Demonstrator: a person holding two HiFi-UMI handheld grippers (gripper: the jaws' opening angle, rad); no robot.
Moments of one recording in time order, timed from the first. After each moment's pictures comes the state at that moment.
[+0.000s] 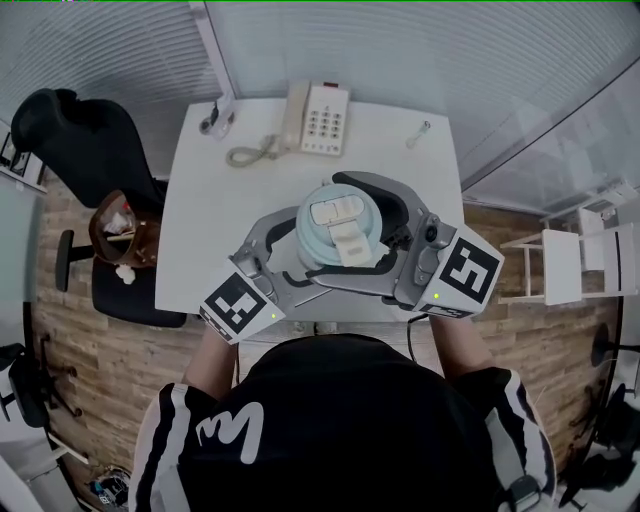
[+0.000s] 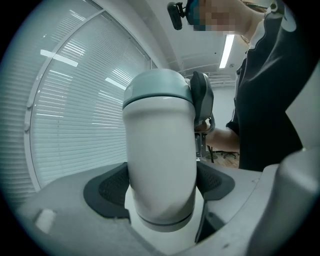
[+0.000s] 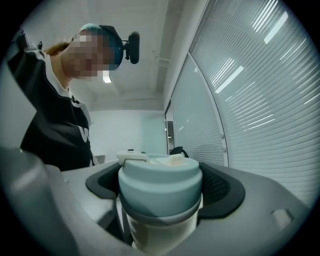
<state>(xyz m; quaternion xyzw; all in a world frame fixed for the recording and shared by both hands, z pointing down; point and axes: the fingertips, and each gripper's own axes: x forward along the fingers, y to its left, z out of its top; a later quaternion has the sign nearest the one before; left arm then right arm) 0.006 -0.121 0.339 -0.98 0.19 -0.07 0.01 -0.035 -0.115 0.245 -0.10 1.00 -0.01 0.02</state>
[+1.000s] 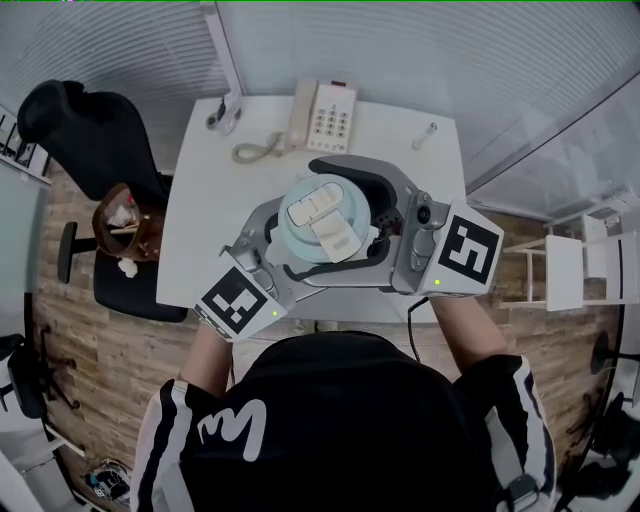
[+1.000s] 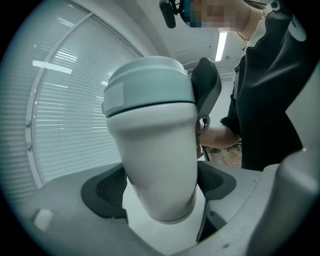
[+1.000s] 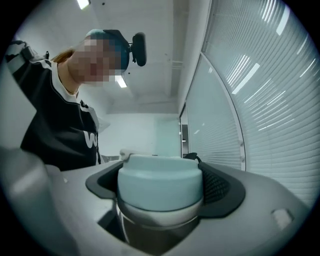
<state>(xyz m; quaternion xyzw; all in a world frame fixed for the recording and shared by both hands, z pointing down) 0.003 -0.125 0.317 -0.97 0.20 -0.10 0.05 -0.062 -0.104 0.216 0.00 1.00 0.00 0.05</state>
